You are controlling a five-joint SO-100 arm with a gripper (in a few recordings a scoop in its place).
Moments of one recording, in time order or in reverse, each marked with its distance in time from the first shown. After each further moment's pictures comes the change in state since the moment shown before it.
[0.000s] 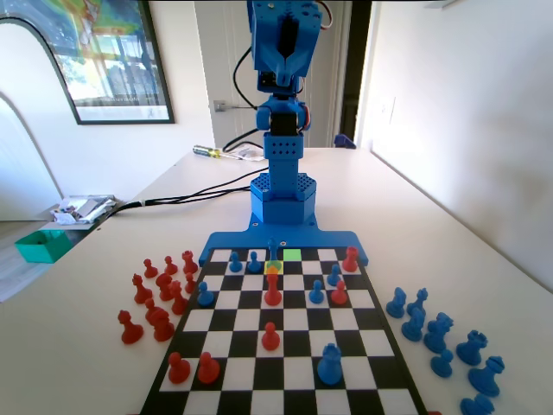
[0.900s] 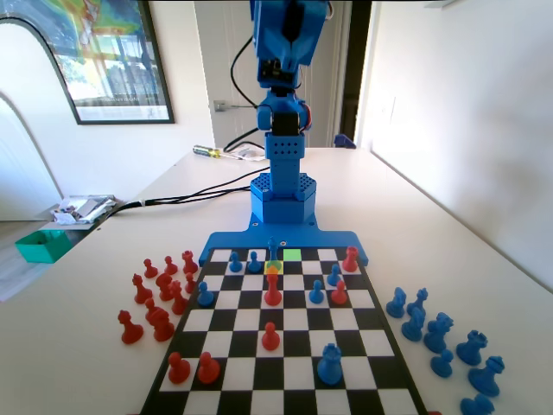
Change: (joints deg) arm -3.0 -5.3 -7.1 0.6 -1.5
